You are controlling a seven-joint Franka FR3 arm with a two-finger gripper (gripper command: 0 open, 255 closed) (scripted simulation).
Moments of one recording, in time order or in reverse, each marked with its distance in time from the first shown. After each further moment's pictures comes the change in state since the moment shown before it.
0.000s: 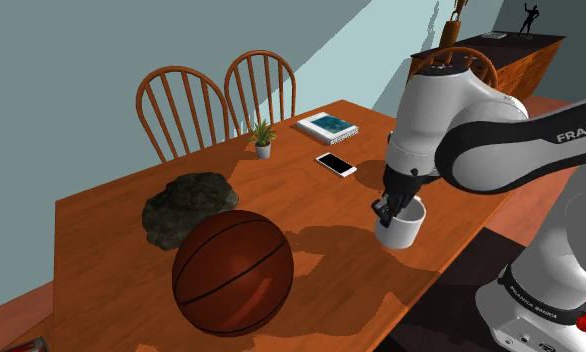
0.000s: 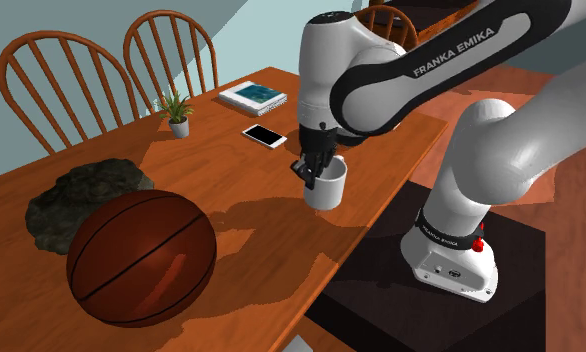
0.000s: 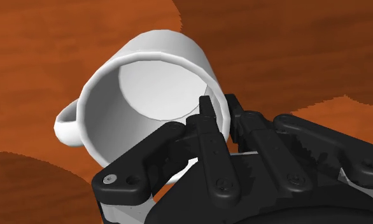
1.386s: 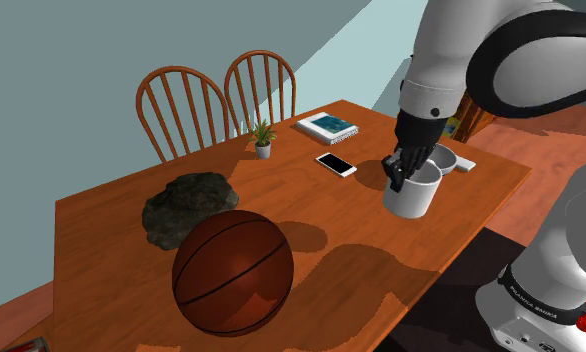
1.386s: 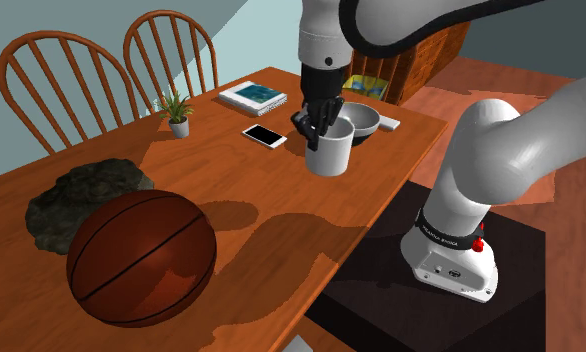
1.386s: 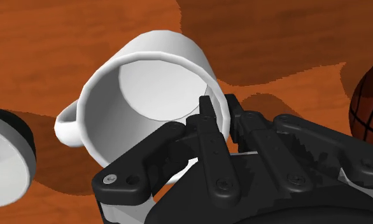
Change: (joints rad) arm -0.016 -0.148 -0.058 0.208 -0.051 -0.354 -0.002
